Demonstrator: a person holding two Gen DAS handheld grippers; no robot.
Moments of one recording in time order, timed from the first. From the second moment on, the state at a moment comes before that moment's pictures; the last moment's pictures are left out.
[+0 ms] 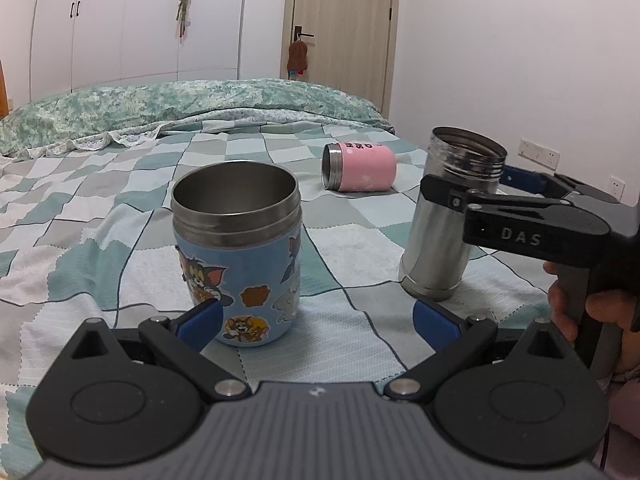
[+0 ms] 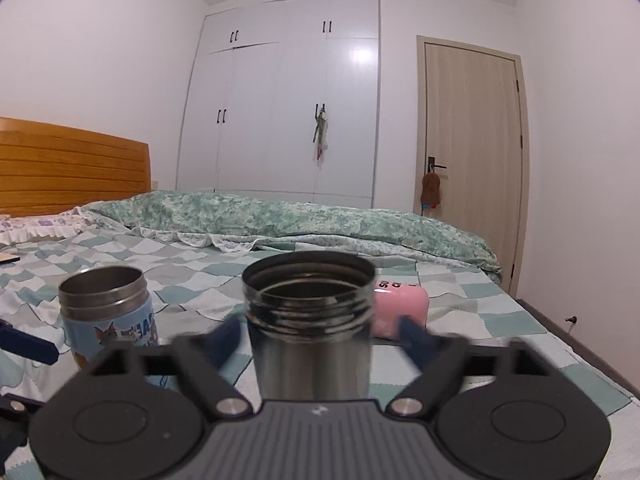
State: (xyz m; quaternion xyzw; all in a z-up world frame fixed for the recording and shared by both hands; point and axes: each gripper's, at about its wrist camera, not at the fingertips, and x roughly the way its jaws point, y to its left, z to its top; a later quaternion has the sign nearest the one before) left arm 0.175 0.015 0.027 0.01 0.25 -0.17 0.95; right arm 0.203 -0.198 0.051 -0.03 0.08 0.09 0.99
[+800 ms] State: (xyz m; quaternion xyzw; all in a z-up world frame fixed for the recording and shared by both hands) left arm 0.068 0.012 0.040 -0.01 0.18 -0.11 0.98; right arm 0.053 -0.248 0.067 -0.02 0.13 0.10 0.99
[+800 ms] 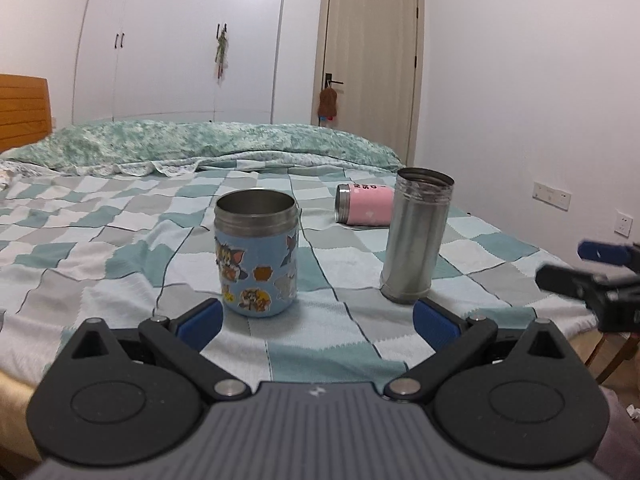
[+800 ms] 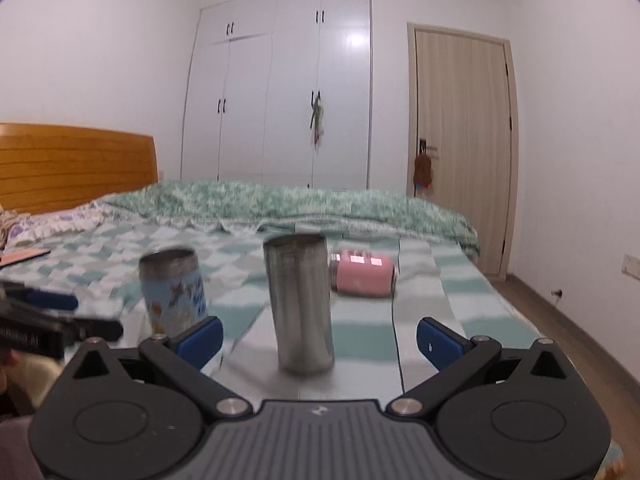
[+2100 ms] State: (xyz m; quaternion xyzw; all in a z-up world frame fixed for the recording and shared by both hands) left arm 0.014 -0.015 -0.002 0.00 0.08 -0.06 1.00; right arm 0.010 -0.254 0.014 -0.04 0.09 0.03 1.00
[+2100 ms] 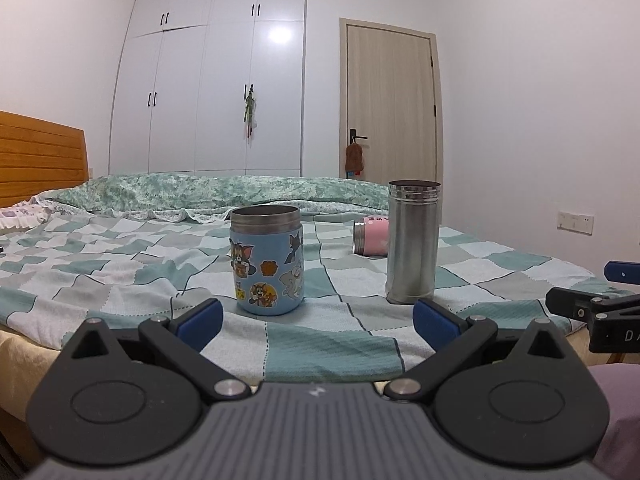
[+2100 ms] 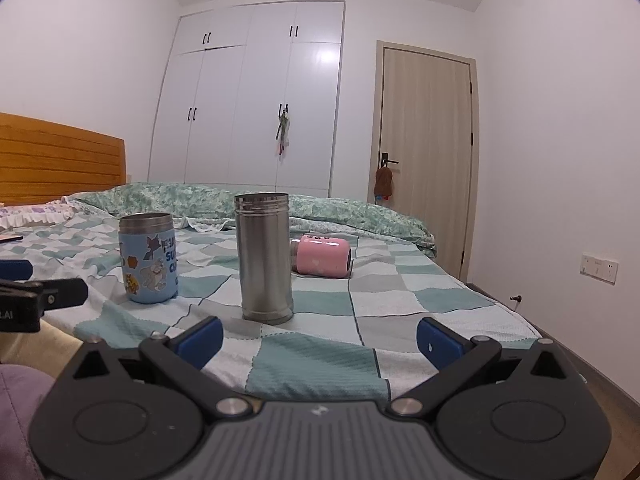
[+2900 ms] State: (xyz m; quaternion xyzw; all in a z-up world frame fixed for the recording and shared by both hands) left arm 0.011 -0.015 -0.002 0.00 0.07 -0.06 1.00; right arm 0.009 -0.252 0.013 -0.04 0.08 0.03 1.00
